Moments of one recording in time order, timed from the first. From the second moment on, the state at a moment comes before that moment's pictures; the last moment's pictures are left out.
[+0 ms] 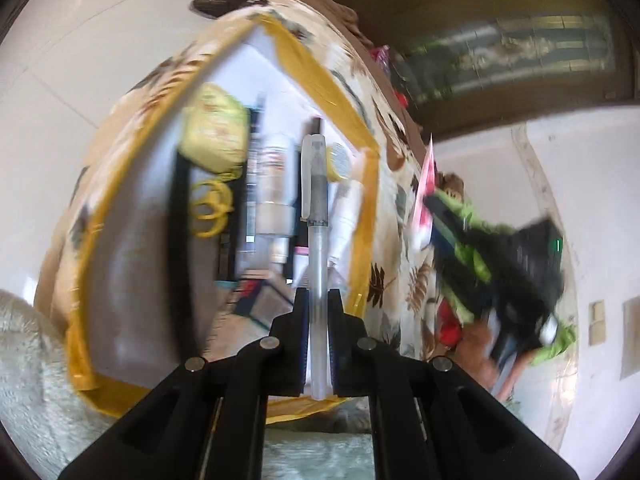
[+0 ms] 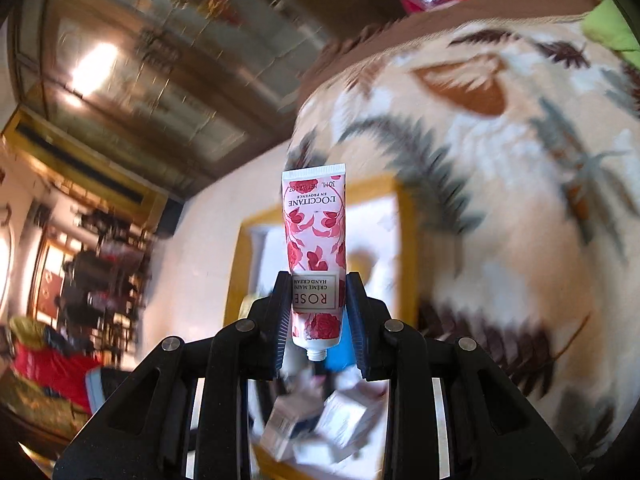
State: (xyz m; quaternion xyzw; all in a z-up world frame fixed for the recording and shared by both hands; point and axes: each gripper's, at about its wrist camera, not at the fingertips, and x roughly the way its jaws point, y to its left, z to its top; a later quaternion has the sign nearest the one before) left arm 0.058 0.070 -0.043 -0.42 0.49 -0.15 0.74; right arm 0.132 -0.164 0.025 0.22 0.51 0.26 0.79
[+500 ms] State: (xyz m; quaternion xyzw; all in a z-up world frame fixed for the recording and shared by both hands) left arm 0.064 0.088 -0.060 -0.37 0.48 -0.08 0.79; right arm 0.092 -0.111 -0.006 0.10 0.55 0.22 0.80
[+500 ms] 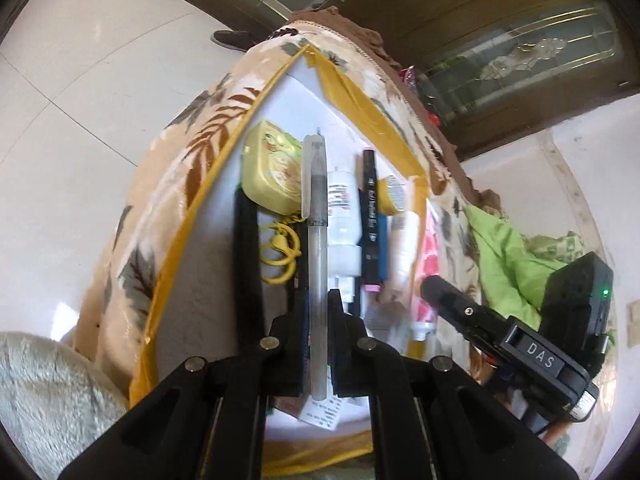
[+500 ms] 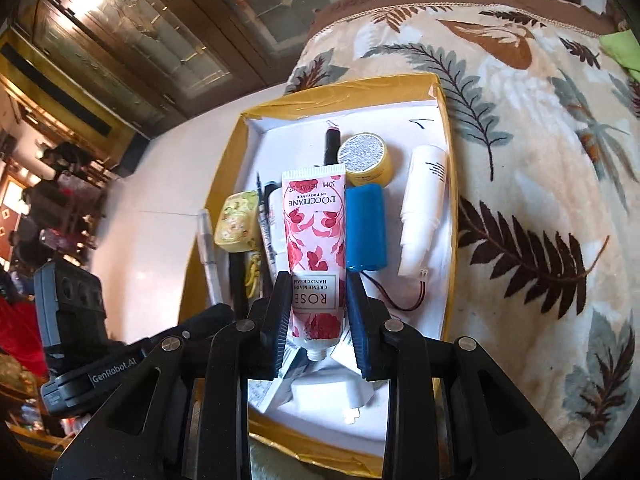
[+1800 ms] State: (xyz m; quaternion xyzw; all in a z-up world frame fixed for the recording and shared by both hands) left arm -0.022 0.023 -0.011 -0.05 0.42 0.10 0.90; right arm 0.019 -0.139 0.023 0.14 0.51 0.16 0.83
